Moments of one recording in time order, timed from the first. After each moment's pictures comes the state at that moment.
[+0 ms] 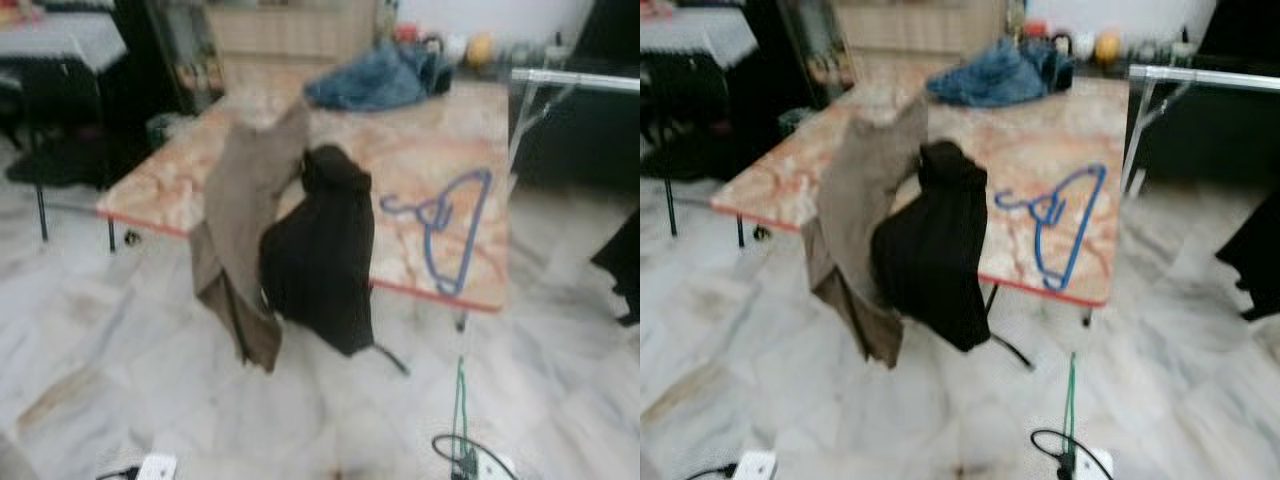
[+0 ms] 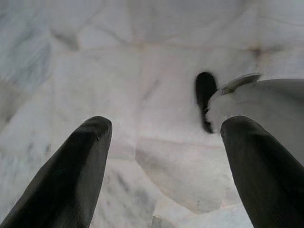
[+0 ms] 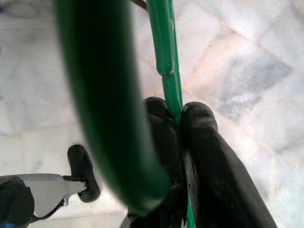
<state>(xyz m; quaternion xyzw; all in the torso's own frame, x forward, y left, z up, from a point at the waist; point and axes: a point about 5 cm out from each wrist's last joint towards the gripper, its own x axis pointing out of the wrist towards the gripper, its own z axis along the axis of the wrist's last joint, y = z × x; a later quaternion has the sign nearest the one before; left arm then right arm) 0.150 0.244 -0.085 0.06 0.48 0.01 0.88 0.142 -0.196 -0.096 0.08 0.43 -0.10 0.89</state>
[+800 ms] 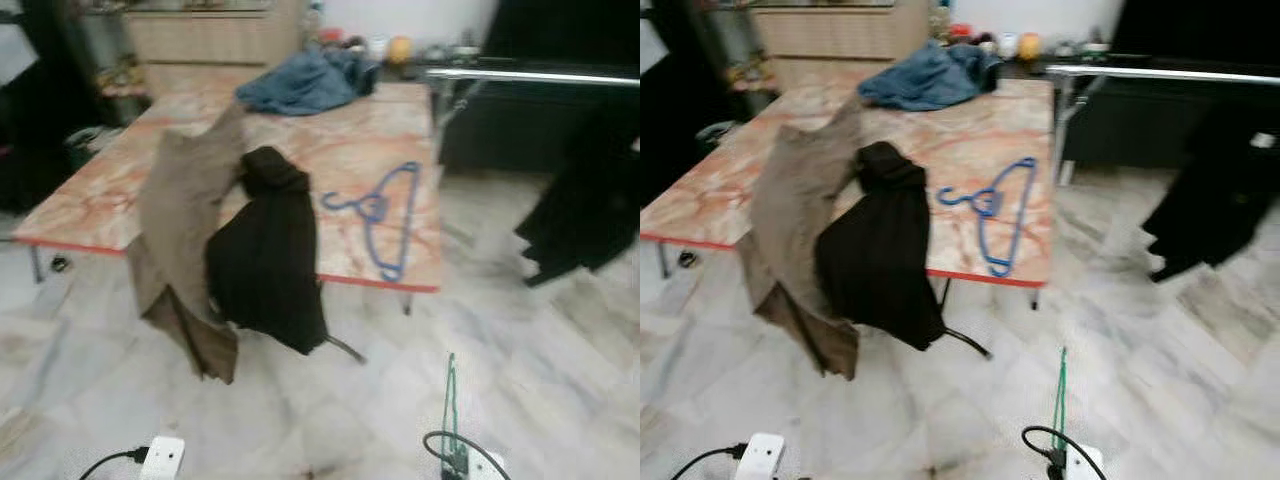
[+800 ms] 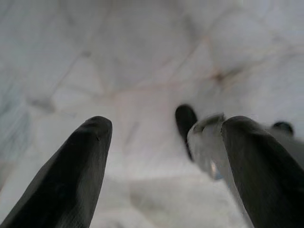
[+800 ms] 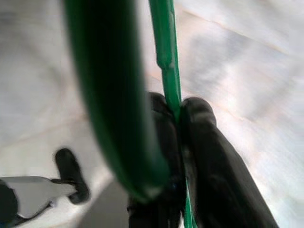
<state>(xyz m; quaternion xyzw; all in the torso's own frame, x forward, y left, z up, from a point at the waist) 0.172 0.232 -0.078 0.07 0.44 -0.02 0.90 0.131 -0.200 -0.099 0.08 0.45 -0.10 0.89</state>
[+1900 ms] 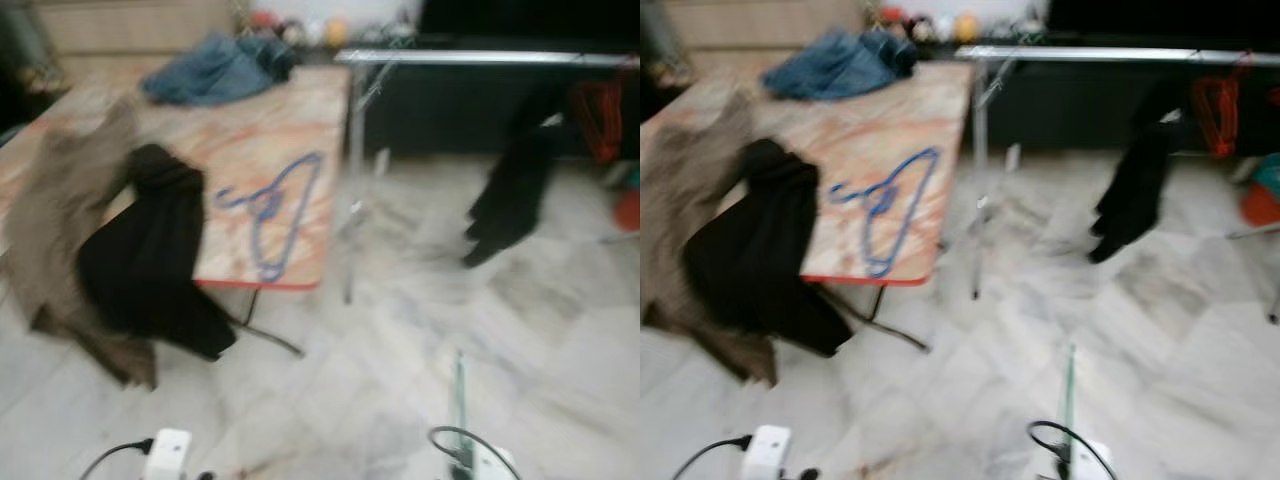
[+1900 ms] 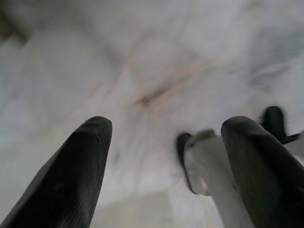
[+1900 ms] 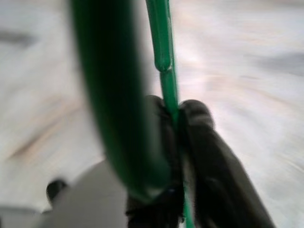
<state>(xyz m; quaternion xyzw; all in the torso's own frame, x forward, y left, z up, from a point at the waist) 0.176 0.219 -0.078 0.06 0.43 -0.03 0.90 0.140 -0.216 -0.094 0.07 0.44 -0.12 0.89</state>
